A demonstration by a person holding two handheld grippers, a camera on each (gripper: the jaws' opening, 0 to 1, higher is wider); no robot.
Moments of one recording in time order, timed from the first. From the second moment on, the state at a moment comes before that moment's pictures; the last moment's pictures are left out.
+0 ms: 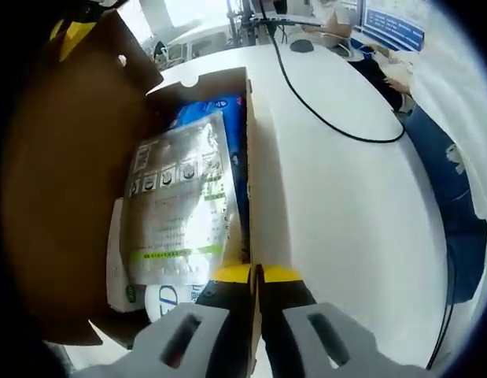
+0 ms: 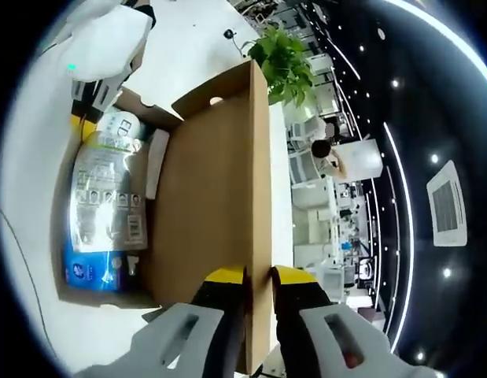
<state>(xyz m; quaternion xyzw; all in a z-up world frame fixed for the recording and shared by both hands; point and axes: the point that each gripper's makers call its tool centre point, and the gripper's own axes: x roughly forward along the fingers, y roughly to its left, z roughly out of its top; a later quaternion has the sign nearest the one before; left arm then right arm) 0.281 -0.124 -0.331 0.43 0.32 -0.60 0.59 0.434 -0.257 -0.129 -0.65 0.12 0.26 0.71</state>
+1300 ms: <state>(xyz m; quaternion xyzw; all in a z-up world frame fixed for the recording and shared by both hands) 0.283 -0.127 -0.341 0.42 0.32 -0.60 0.60 0.475 -0.263 -0.136 -0.63 0.15 0.28 0.71</state>
